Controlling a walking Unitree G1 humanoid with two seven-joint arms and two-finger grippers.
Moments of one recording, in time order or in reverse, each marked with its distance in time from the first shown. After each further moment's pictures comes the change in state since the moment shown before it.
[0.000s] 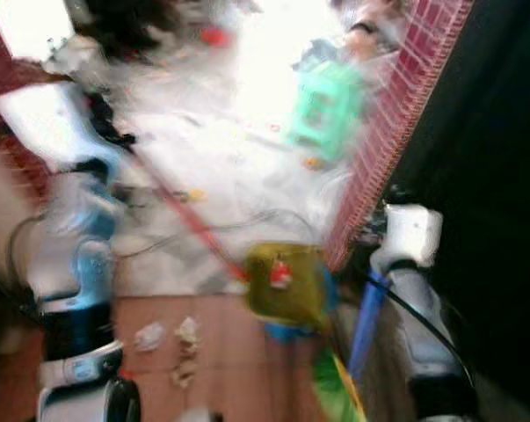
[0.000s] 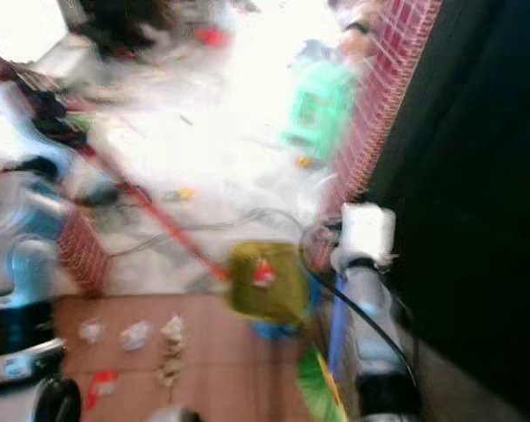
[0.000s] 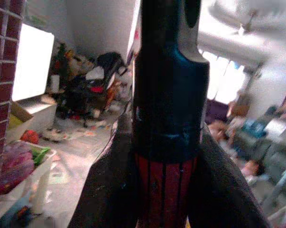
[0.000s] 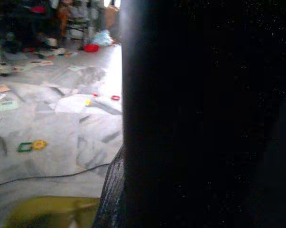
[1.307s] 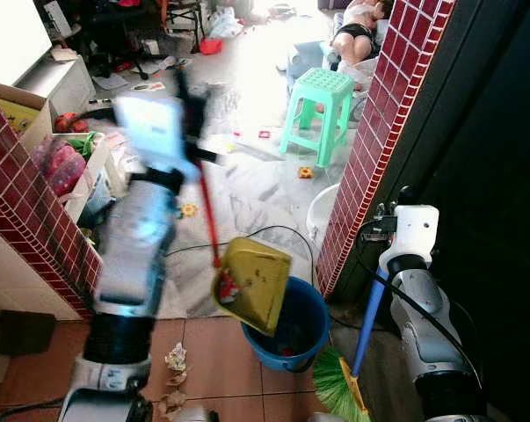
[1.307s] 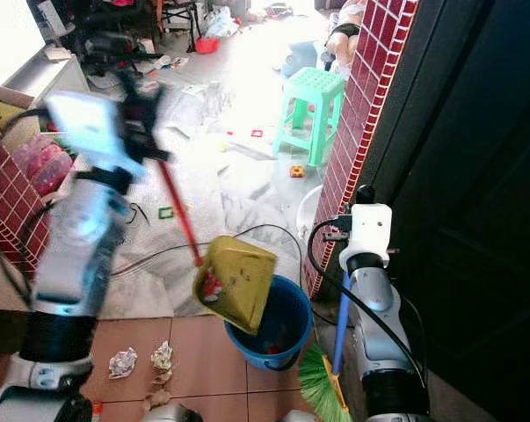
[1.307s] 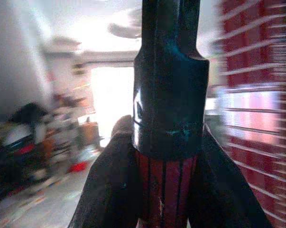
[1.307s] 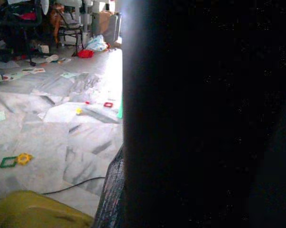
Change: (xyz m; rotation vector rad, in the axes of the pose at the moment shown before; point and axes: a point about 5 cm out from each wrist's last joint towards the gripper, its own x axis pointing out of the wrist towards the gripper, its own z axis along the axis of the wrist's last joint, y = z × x) left arm -0.023 -0.099 -0.018 0.221 -0.107 -0.535; right arm 0.001 -0.008 -0.002 -0.001 0.008 -0.028
